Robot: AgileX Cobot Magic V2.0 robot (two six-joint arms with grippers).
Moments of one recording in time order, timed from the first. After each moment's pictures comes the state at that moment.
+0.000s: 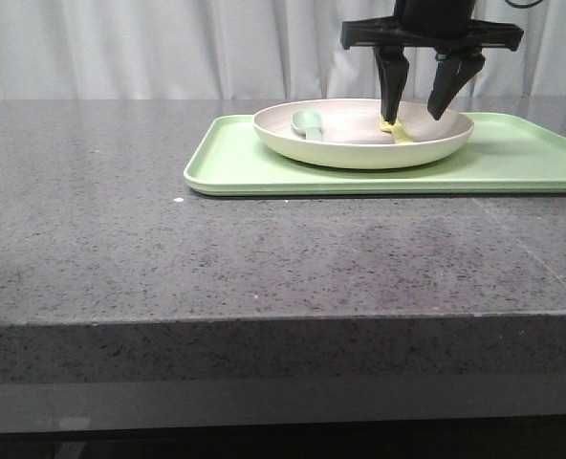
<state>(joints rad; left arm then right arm) -0.35 0.83 -0.87 -0.22 0.86 0.28 0.28 2.15 -2.13 -0.03 1.21 0.26</state>
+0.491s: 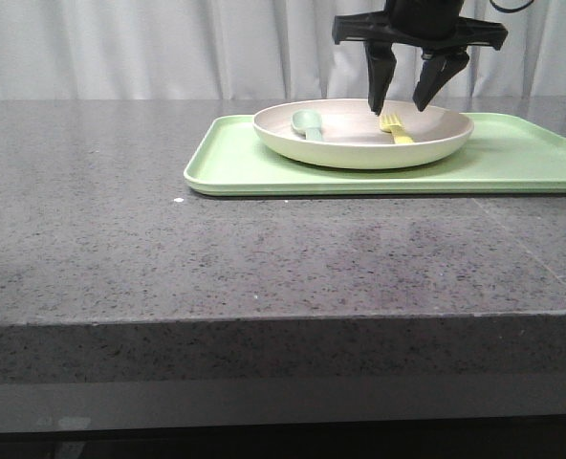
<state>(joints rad) -0.35 0.83 -0.87 -0.24 0.86 0.28 0.28 2.16 -2.13 -0.02 1.09 0.26</state>
